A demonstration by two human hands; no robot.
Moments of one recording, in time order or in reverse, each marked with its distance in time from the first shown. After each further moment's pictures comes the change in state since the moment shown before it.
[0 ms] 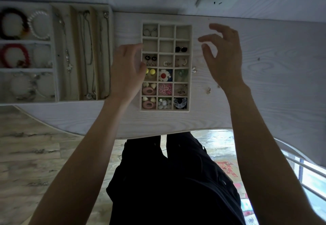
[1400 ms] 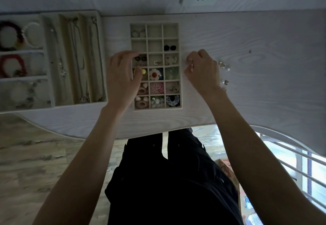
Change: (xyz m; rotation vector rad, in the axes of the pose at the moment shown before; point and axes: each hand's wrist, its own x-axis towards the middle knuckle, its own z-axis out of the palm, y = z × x) left_hand -0.018 0.014 0.006 0.054 0.044 0.057; right_hand -0.035 0.009 0.026 -0.151 -0.217 0.162
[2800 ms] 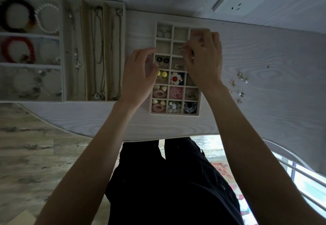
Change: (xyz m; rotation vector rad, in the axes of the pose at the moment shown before) left_hand 0.015 -0.028 0.002 -0.231 -0.044 -0.049; right_hand 0.040 -0.066 0.012 -0.016 0.211 -0.227
